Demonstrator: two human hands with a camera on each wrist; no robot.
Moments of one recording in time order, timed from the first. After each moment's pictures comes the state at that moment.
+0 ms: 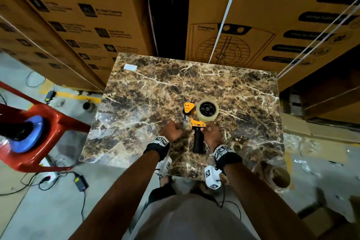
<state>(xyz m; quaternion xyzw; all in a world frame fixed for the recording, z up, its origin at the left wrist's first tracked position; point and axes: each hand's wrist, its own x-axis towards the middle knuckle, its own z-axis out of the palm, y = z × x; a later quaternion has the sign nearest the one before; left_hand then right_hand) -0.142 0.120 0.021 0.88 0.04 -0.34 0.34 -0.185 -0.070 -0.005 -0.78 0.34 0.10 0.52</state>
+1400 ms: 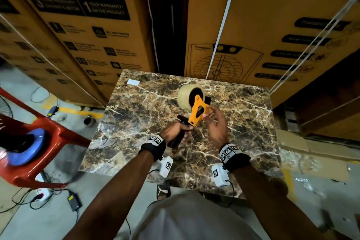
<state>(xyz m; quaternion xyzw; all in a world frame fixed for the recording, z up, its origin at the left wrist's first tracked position) -0.142 0.105 0.119 0.61 0.08 -0.44 0.66 -0.170 -0.081 0.116 -0.79 0.14 -0.07 0.59</state>
